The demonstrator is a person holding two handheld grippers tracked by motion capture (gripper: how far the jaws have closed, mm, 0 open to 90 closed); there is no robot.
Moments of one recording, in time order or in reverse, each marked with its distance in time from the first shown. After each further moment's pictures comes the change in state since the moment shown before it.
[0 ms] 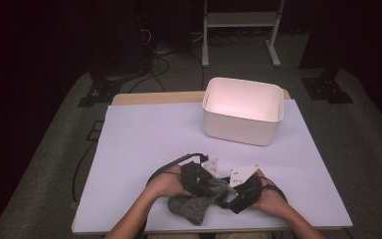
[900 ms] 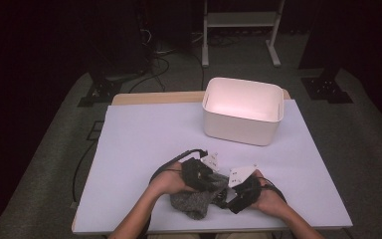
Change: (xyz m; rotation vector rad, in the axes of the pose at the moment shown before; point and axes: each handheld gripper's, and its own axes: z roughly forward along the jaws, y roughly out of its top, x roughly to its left) left arm 0.016 -0.005 0.001 -0.046 0.039 -0.046; right arm -0.002 -0.003 0.005 0.005 0.014 0.019
